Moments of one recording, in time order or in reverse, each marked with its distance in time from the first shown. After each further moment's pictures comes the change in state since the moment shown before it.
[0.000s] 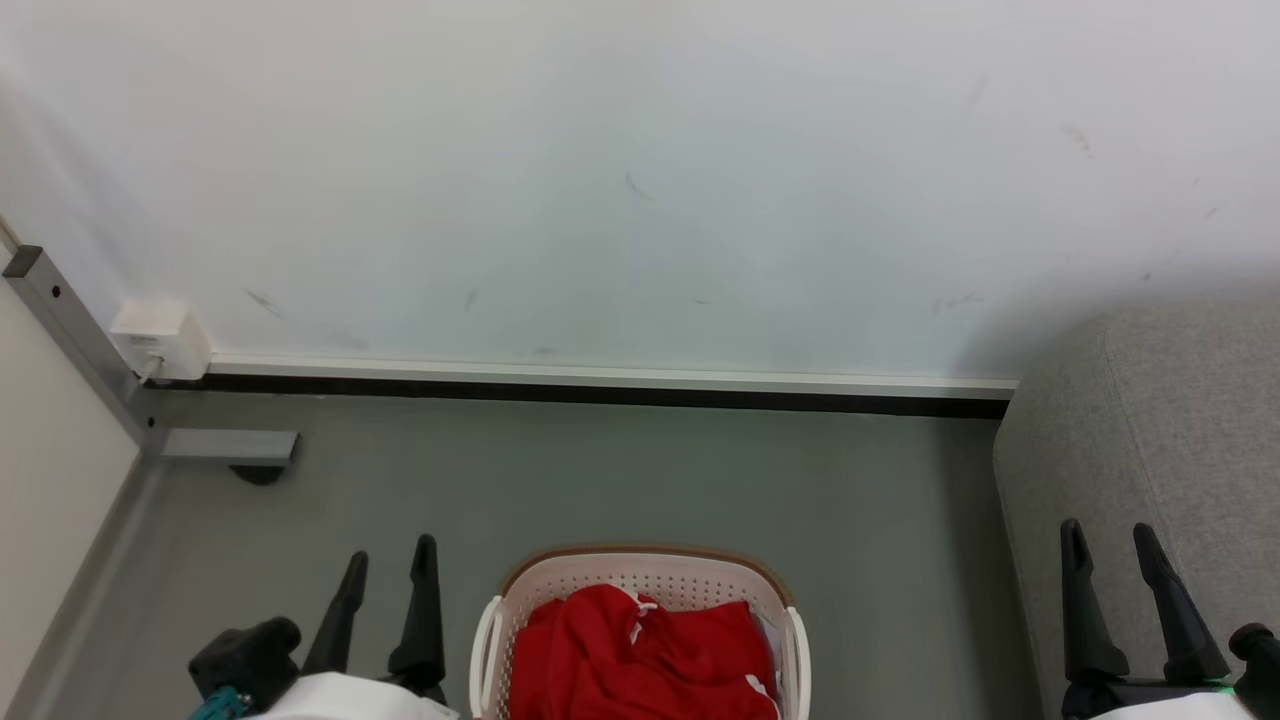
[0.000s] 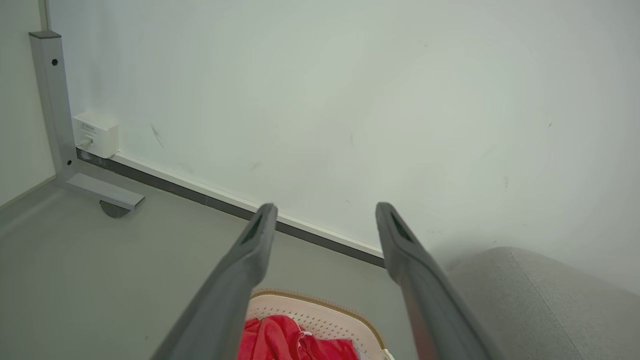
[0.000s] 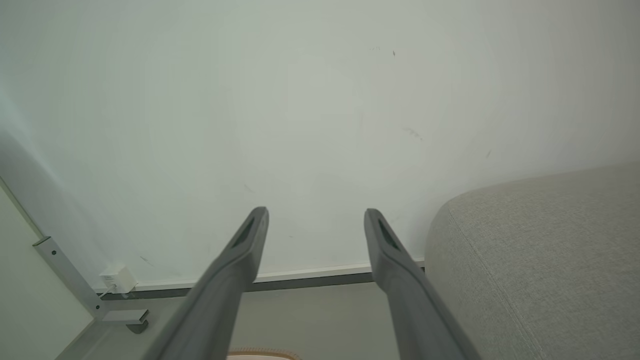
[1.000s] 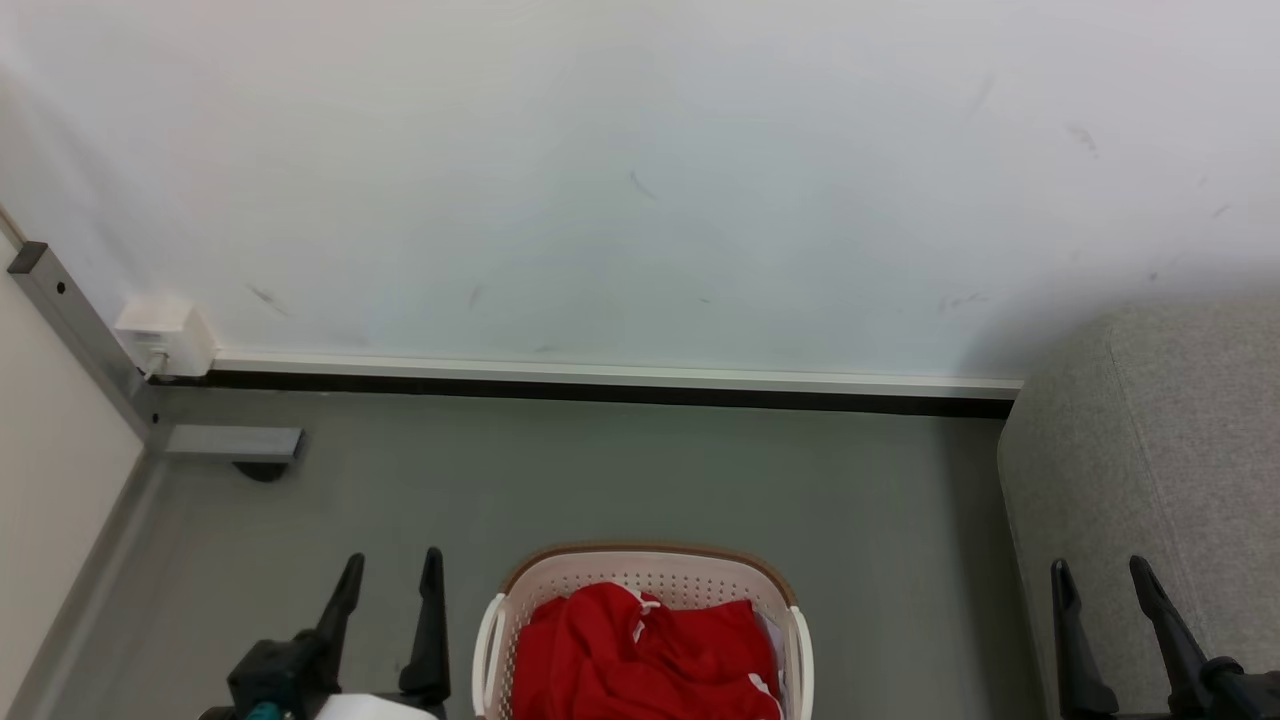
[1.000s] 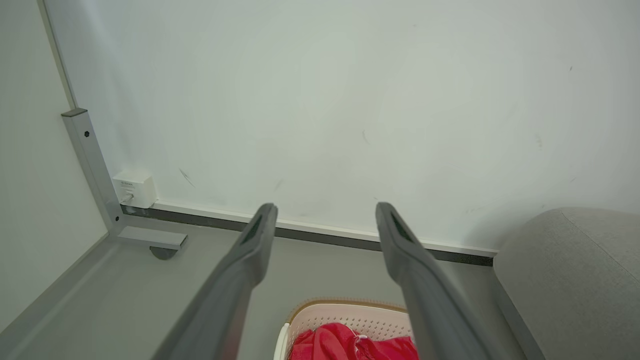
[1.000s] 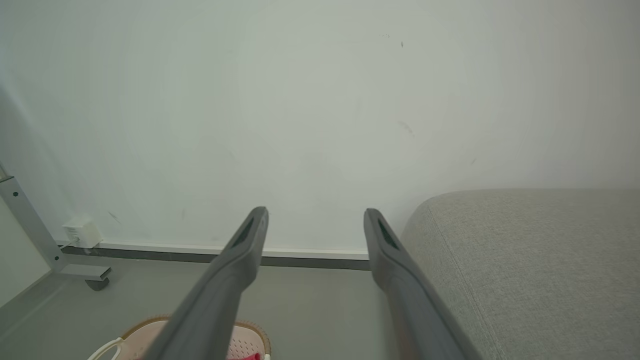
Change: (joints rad) left arm 0.014 0.002 0.001 0.018 0.254 0.012 -0.062; right arm 0.029 0.003 -0.019 0.063 -0.184 0.000 -0.066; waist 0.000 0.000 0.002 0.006
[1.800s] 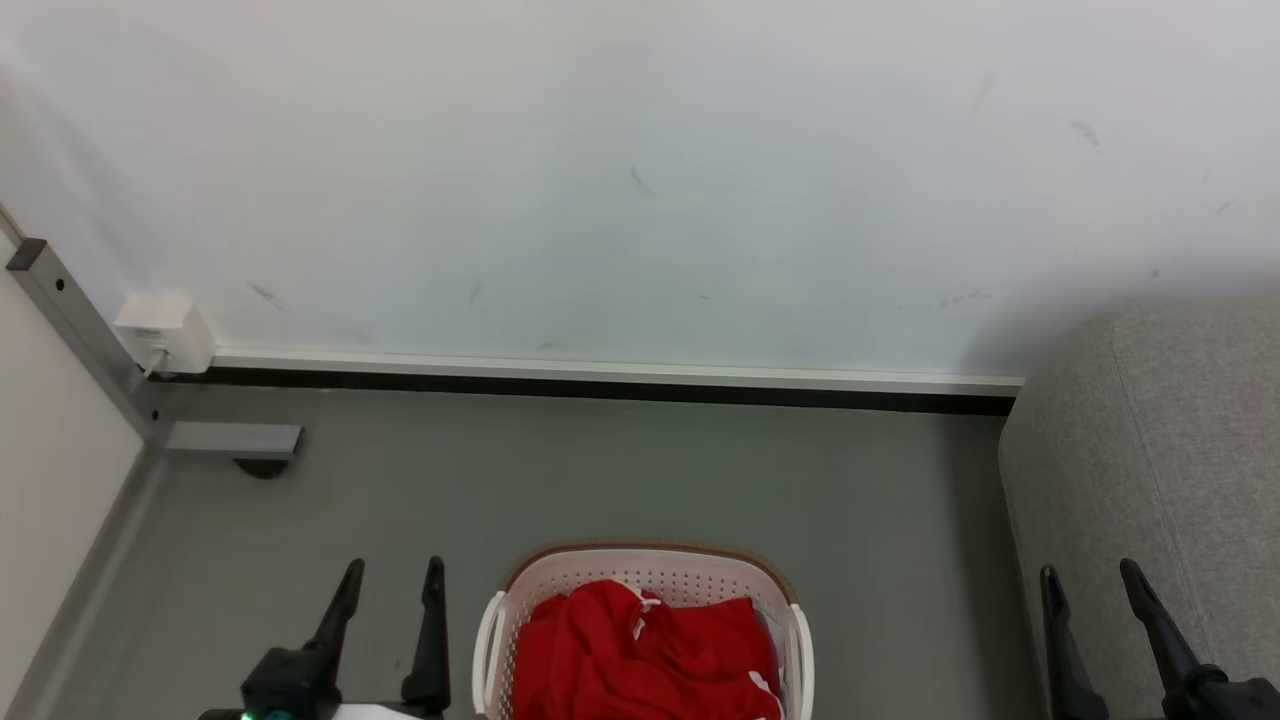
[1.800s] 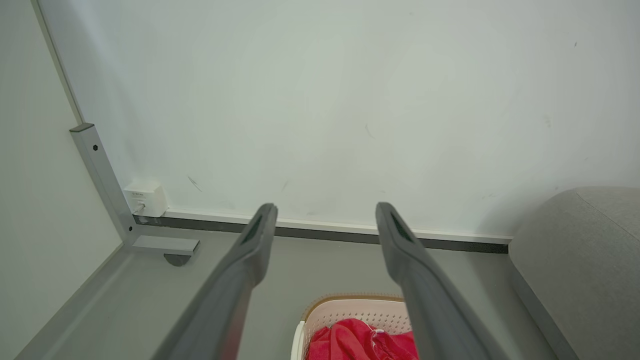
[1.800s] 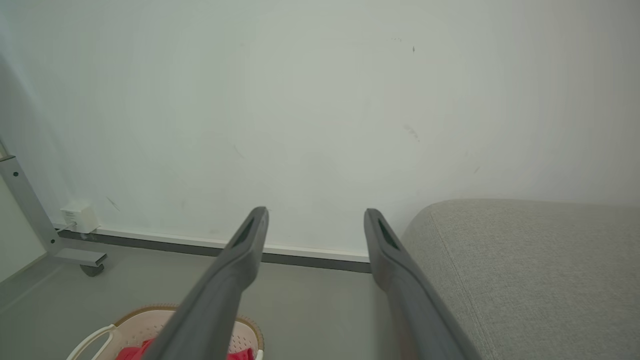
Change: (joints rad) left arm 0.004 0.002 0.003 0.023 0.078 0.009 -0.031; right arm 0.006 0.000 0.009 0.004 -0.066 0.000 -0.027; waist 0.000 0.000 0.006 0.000
